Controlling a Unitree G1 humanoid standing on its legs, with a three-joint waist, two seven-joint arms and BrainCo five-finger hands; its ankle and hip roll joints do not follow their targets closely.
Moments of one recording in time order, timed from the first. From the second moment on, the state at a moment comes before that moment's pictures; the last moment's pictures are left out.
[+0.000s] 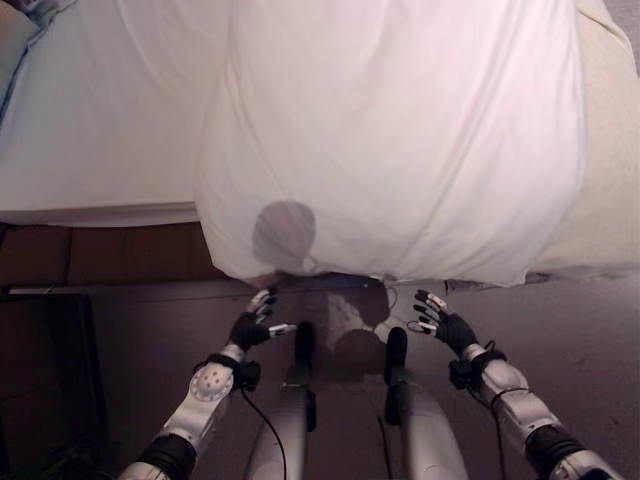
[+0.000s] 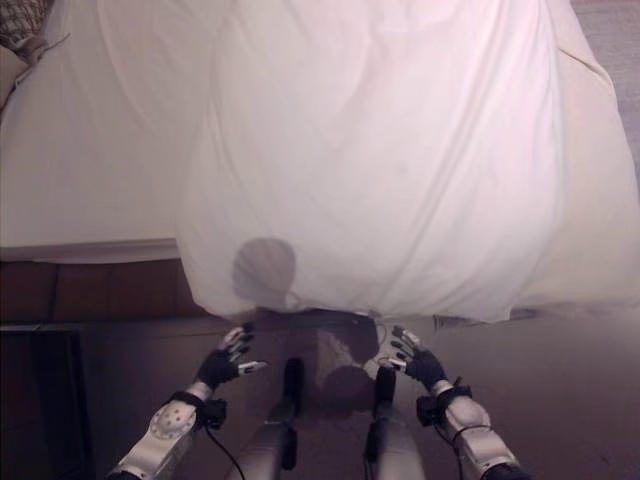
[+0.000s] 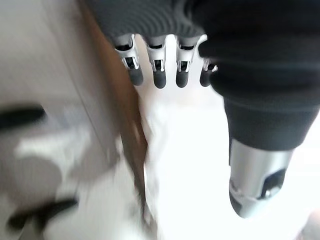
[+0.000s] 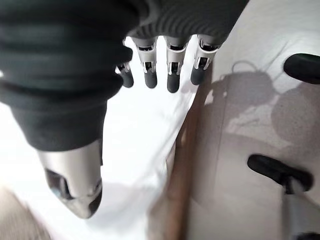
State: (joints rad) left arm -0.29 0.49 -0.57 0.48 -0.38 -0.32 -0.17; right arm -0.29 -0.52 0.43 0.63 0.51 -0.26 0.22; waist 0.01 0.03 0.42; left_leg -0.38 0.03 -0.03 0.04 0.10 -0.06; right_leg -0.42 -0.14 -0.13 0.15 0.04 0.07
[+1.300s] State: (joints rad) left arm -1.25 0.48 -0.61 1.04 -0.37 -0.34 0.13; right arm -1.41 -0.45 0.55 1.20 0.87 -0.18 0.08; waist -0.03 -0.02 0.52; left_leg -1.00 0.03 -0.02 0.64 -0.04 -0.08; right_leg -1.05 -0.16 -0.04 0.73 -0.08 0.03
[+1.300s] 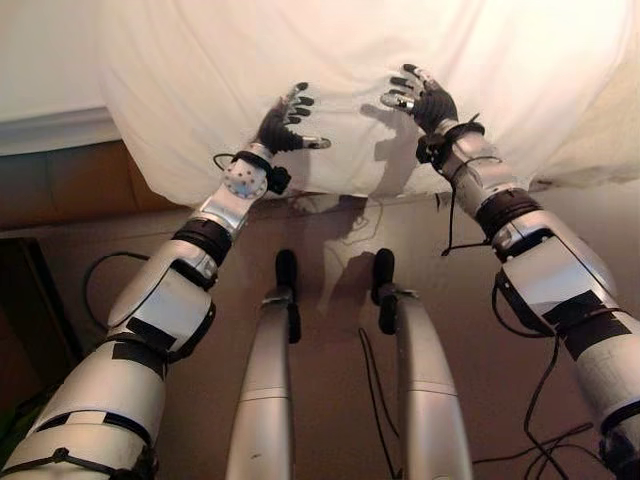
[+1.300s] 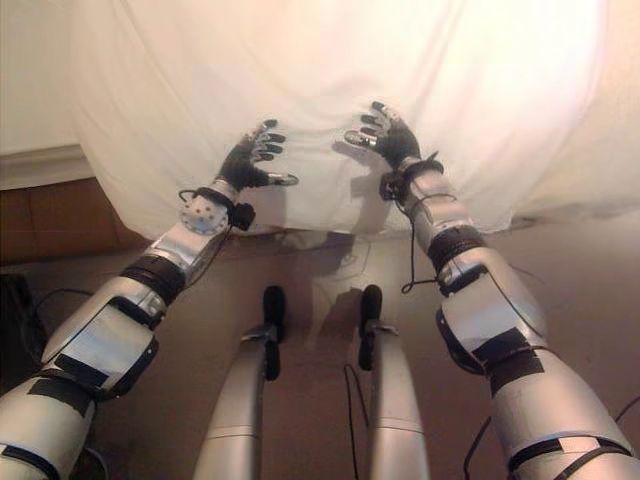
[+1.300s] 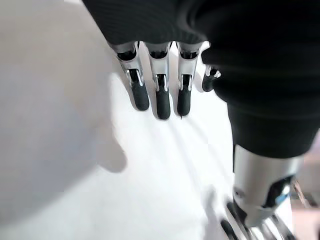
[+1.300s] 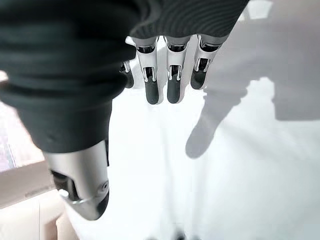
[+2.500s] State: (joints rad) left arm -0.26 0.30 -0.21 1.20 -0.26 -0.26 0.08; right arm -0.33 -0.27 0.08 1.23 0.69 -0.22 -0.04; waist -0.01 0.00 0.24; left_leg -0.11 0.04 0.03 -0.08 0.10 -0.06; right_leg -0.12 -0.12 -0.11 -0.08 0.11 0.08
